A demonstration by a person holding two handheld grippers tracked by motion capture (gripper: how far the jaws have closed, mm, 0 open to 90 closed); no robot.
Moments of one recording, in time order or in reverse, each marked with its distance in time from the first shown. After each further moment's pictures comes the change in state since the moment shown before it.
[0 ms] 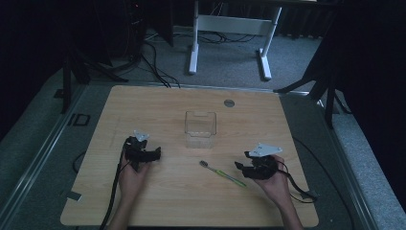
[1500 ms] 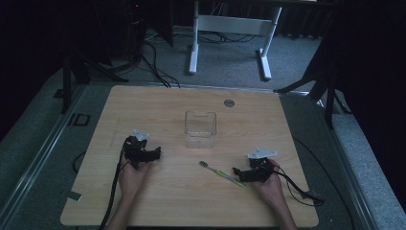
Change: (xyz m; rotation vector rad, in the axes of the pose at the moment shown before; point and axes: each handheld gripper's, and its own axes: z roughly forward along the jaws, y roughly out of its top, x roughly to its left) left arm 0.002 0.001 0.001 0.001 -0.009 0.012; right arm -0.016 -0.043 0.048 0.043 -0.004 0.118
